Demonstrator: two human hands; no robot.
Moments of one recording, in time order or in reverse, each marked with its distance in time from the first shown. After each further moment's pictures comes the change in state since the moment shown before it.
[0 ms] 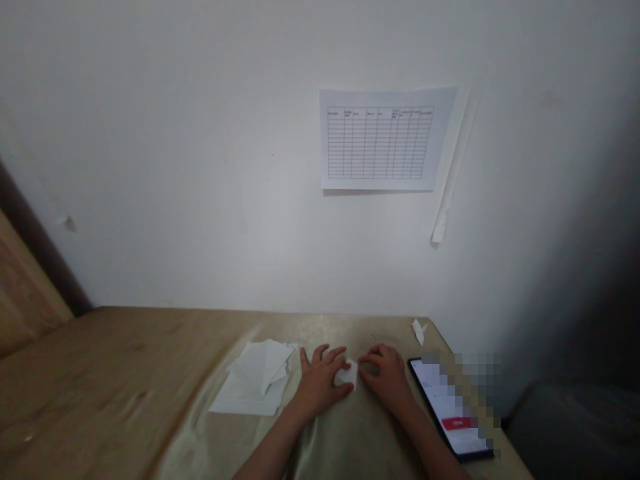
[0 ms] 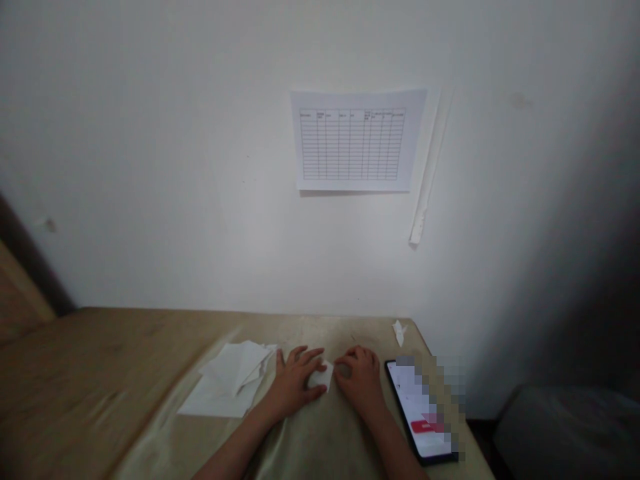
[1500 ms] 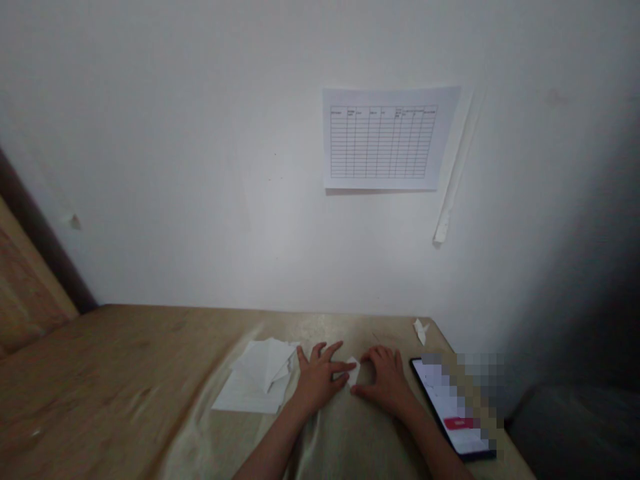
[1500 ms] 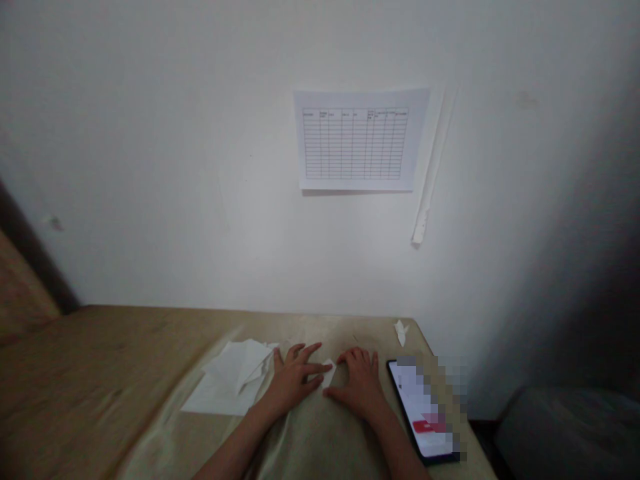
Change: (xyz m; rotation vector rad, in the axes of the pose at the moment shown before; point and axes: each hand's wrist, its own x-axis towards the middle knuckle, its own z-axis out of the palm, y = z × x) left_hand 0.002 -0.001 -0.004 0.063 -0.034 -0.071; right_hand -0.005 -0.003 0.000 -0.076 -0.130 -0.035
